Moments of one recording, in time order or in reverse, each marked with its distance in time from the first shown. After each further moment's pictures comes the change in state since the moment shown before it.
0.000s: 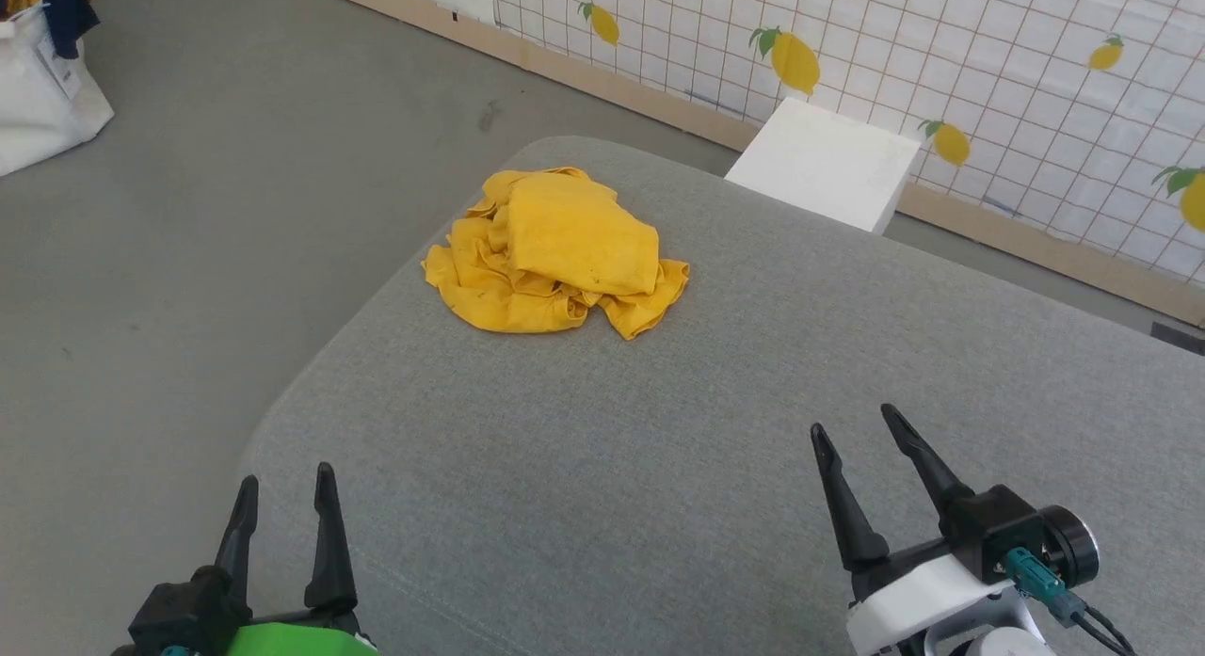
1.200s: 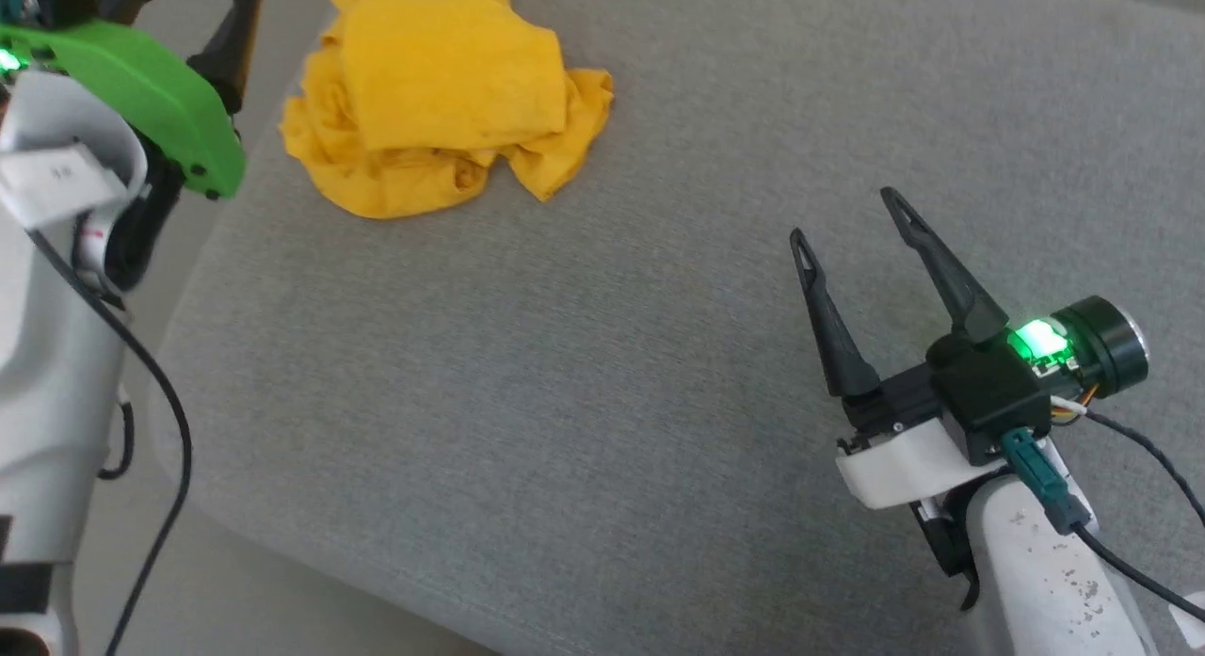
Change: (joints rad) left arm -1.025 0.444 -0.363 0.398 -0.294 -0.083 0.429; right arm -0.232 0.002 0.038 -0.222 -0.226 0.000 0.055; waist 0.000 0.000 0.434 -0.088
